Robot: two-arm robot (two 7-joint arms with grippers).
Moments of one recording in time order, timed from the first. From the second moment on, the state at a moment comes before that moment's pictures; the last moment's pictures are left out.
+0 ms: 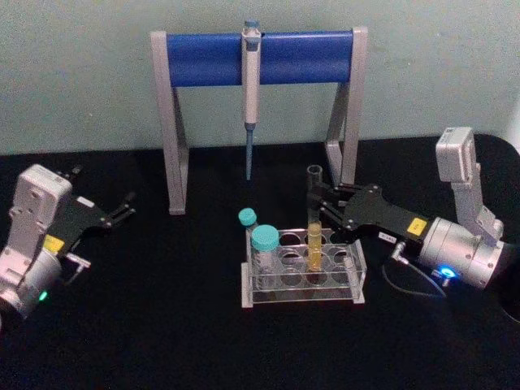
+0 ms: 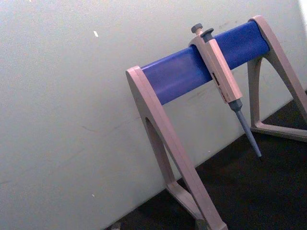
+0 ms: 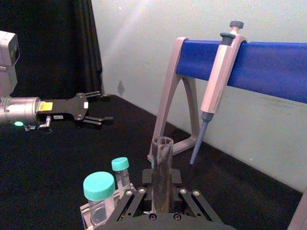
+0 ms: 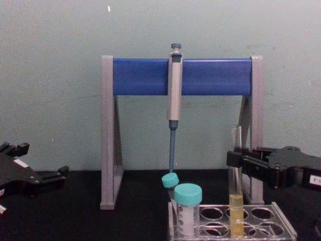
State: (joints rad) left arm -0.20 0.60 0.45 -1.41 -0.25 -0.12 0.03; right arm 0.35 0.50 -0.47 -1.32 0.56 -0.09 0.69
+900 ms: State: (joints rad) left arm -0.20 0.60 0.45 -1.41 -0.25 -0.12 0.03; right arm 0.35 0.50 -0.47 -1.32 0.55 -0.08 0.69
